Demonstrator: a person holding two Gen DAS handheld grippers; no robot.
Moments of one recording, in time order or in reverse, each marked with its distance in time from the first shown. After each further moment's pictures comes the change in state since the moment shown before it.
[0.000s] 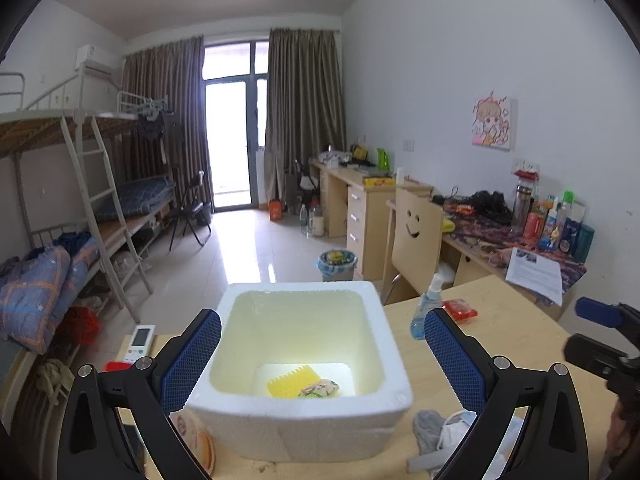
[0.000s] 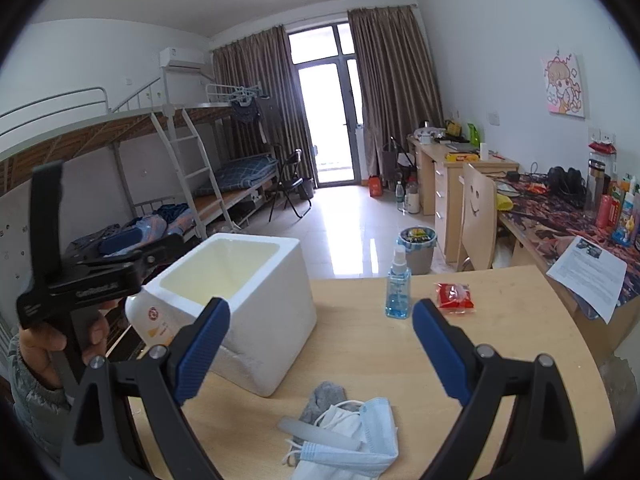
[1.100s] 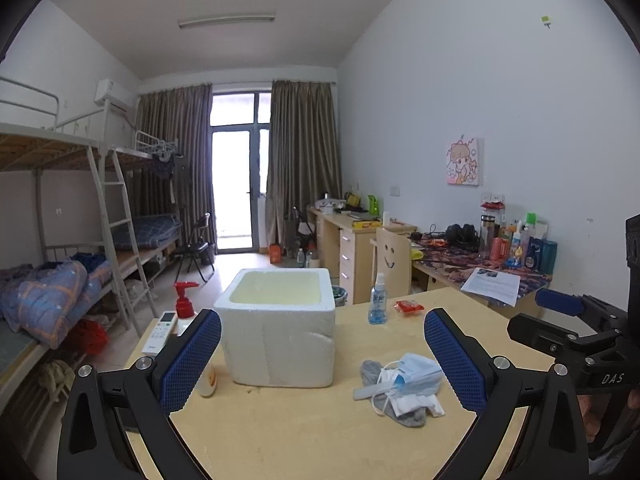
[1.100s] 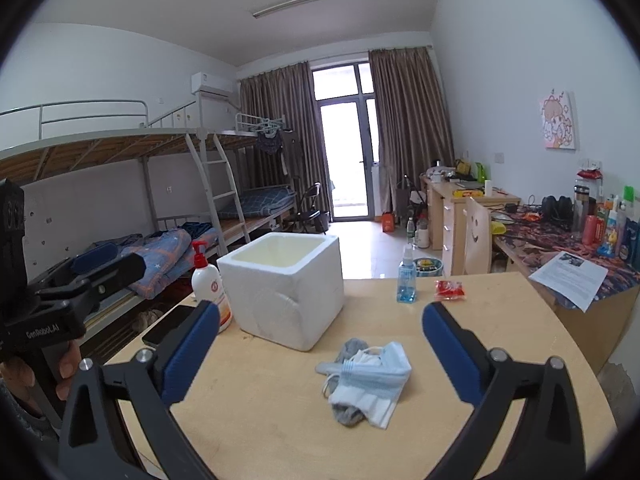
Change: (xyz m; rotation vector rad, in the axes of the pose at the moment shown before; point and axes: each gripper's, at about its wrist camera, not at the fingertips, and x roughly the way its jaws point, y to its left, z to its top) left arm -0.163 -0.049 -0.088 -0.002 -0.190 0.002; right arm -0.126 0.039 -0.073 -0.060 -0.146 0.036
